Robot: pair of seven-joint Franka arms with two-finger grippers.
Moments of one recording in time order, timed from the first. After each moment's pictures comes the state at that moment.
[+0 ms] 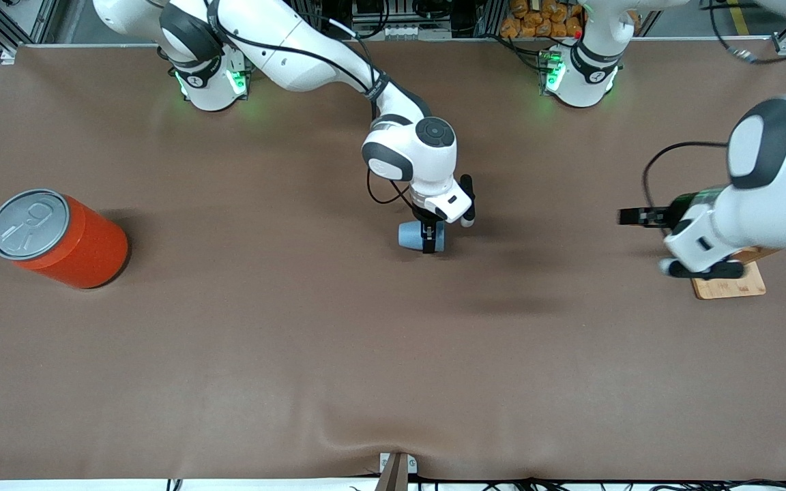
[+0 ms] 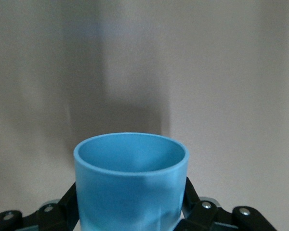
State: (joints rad) left arm -0.04 0.31 -0.05 -1.62 -0.19 1.51 -0.06; right arm 0.79 0.89 0.19 -1.33 -0.42 2.30 -0.38
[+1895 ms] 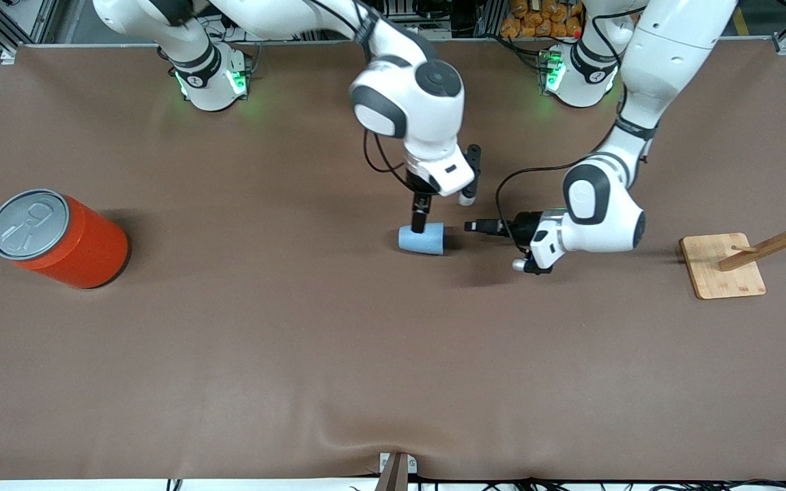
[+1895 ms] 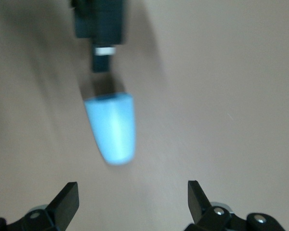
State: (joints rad) left arm -0.26 0.48 -0.11 -2.07 -1.13 2.17 0.42; right arm 0.73 0.62 0.20 -1.25 -0.27 1.91 -0.34
